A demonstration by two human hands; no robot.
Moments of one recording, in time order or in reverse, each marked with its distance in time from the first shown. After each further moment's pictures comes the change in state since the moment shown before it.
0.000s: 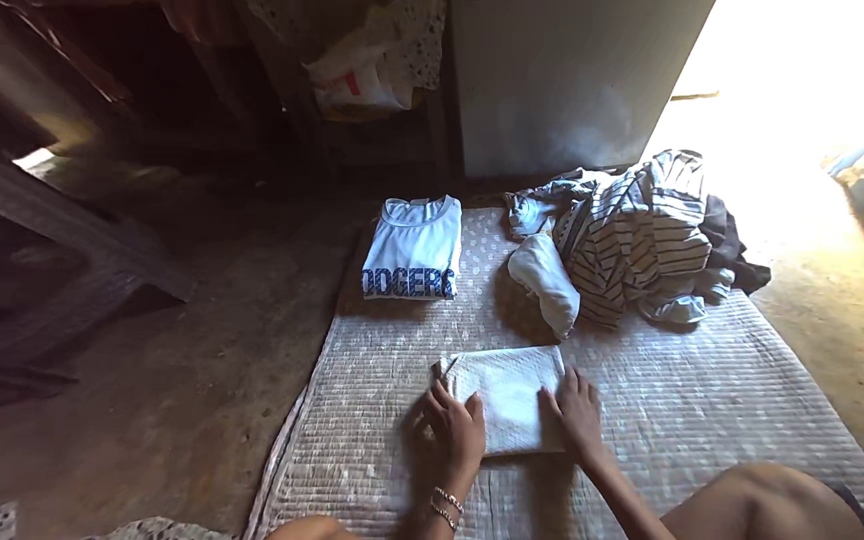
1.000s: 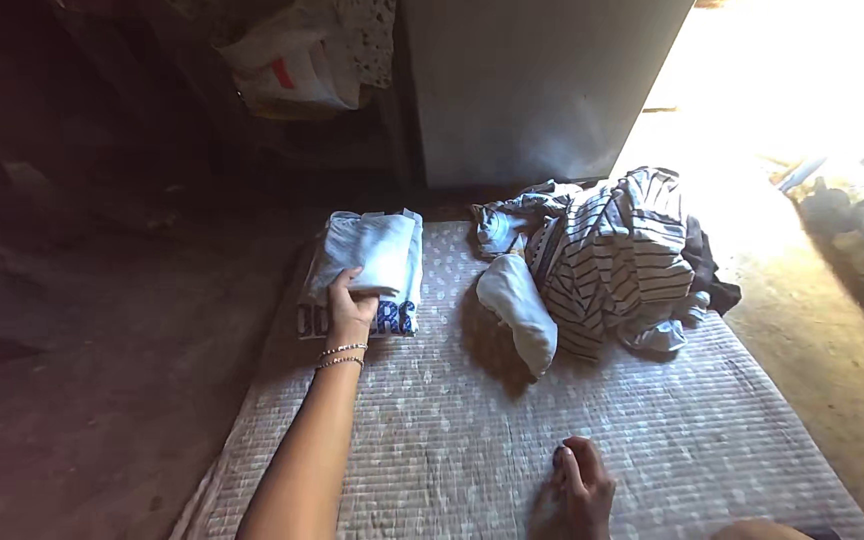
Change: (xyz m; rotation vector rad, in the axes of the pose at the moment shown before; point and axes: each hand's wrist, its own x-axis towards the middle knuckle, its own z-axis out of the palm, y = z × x) left_hand 0.267 0.074 -0.061 -1.641 0.017 -0.207; right_hand -0.019 0.043 0.024 0.738 0.469 0.011
